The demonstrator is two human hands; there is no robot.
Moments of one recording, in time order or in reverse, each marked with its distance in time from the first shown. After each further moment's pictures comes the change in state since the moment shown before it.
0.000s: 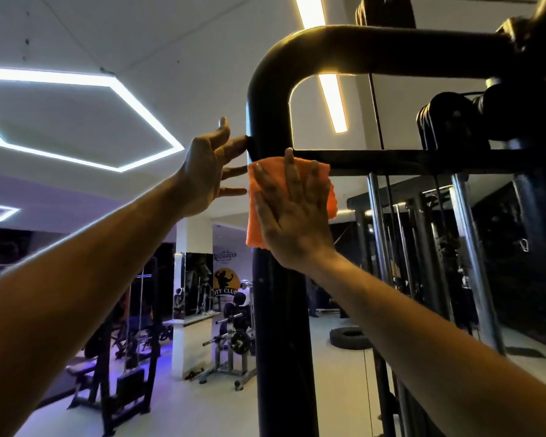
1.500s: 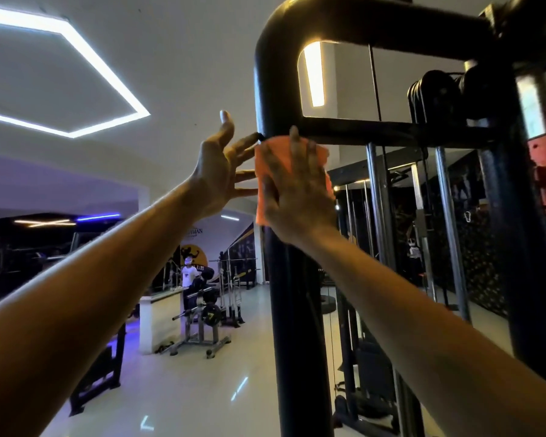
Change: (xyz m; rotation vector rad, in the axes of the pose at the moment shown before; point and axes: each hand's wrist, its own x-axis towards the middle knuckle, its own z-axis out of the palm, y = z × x) left_hand -0.029 -0.056 -0.006 -0.228 -0.153 -0.062; right_hand -0.022 -0.039 0.001 -0.088 0.006 0.154
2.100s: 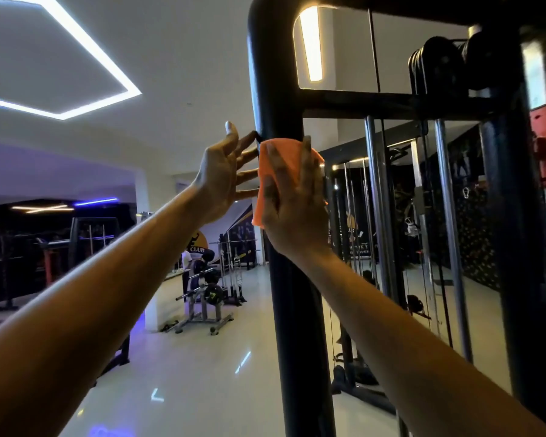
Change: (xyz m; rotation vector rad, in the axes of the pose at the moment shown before) left_hand -0.026 -0.034 0.014 -0.019 0.032 -0.022; right_hand -0.056 -0.015 0.016 0.137 0.116 0.153
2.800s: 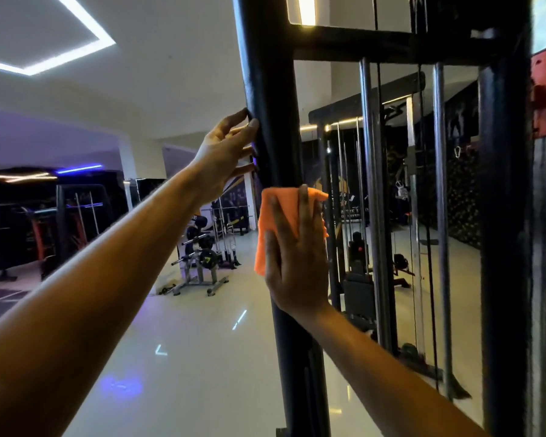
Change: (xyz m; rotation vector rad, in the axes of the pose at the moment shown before) left_hand -0.032 -0.037 0.008 0.101 0.037 -0.016; right_hand -0.161 0.008 -0.007 0.034 -0.045 0.050
